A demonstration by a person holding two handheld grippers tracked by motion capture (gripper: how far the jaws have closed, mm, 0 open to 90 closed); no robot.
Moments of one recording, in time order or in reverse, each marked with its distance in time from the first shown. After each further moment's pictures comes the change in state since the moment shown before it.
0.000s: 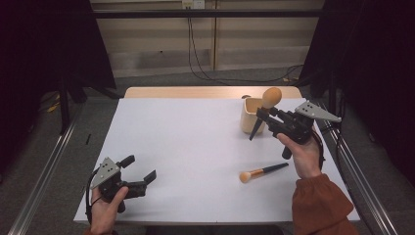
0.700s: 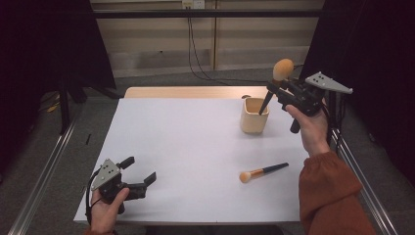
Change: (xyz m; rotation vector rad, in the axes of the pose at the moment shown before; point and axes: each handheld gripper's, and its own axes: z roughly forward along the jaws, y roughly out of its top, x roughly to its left) left arm 0.000 -0.004 -0.001 0.023 0.007 0.020; right arm -0.039 0.052 0.019 -0.043 -0.080 -0.037
